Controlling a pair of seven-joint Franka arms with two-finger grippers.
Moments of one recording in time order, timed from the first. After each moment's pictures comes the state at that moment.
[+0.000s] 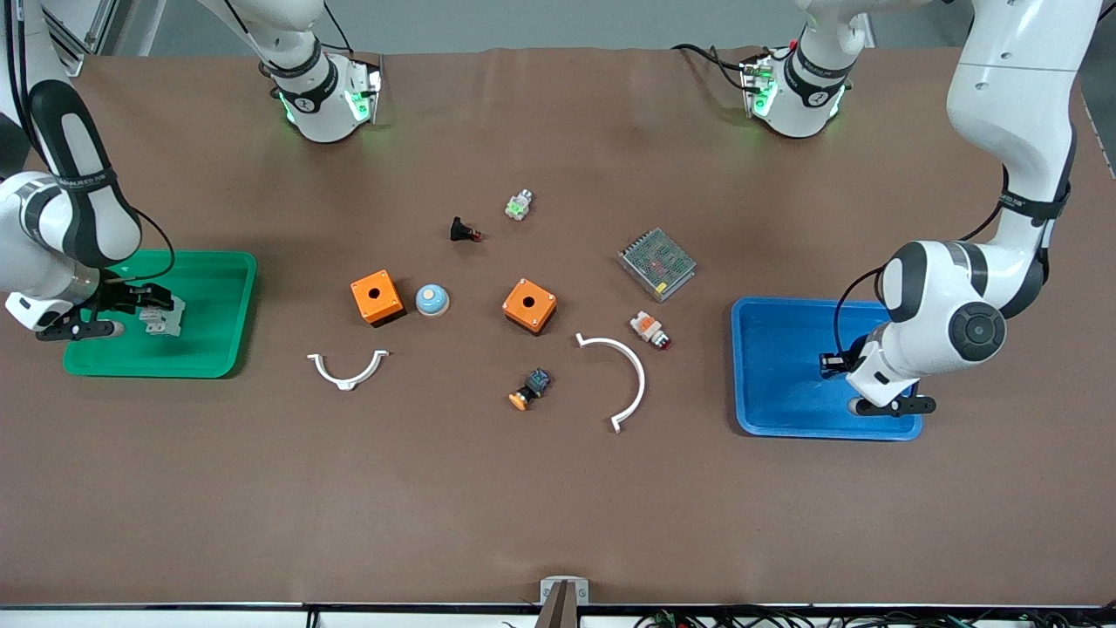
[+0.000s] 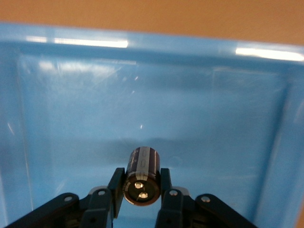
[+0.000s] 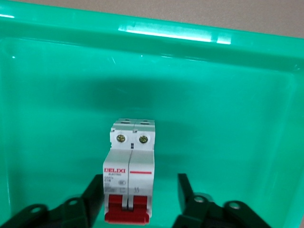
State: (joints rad) left arm 0.06 0.51 -0.14 -1.84 0.04 2.26 -0.10; right arm -0.38 0.39 -0.10 -2.13 -0.06 2.43 -0.53
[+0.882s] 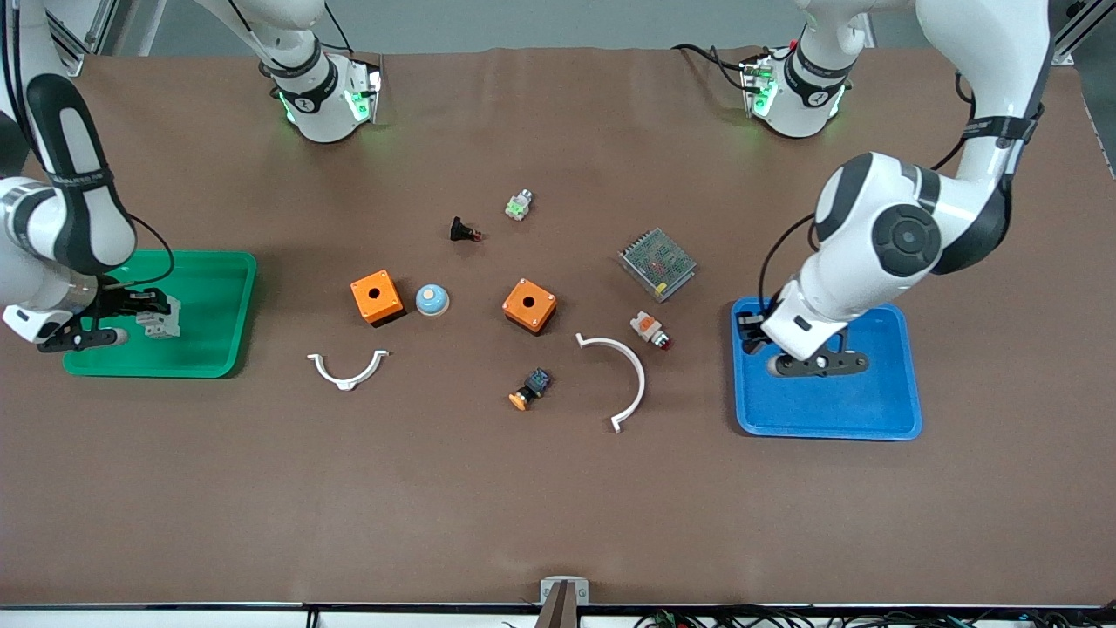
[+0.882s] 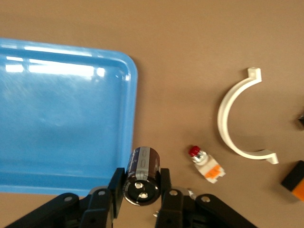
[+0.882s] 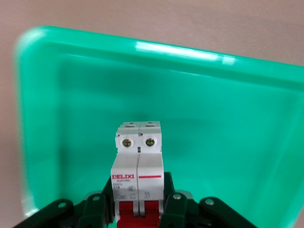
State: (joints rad) left arm 0.04 0.33 -0.44 -1.80 0.04 2.11 -0.47; right arm -0.30 0.34 -0.08 -1.98 -0.06 2.10 -0.46
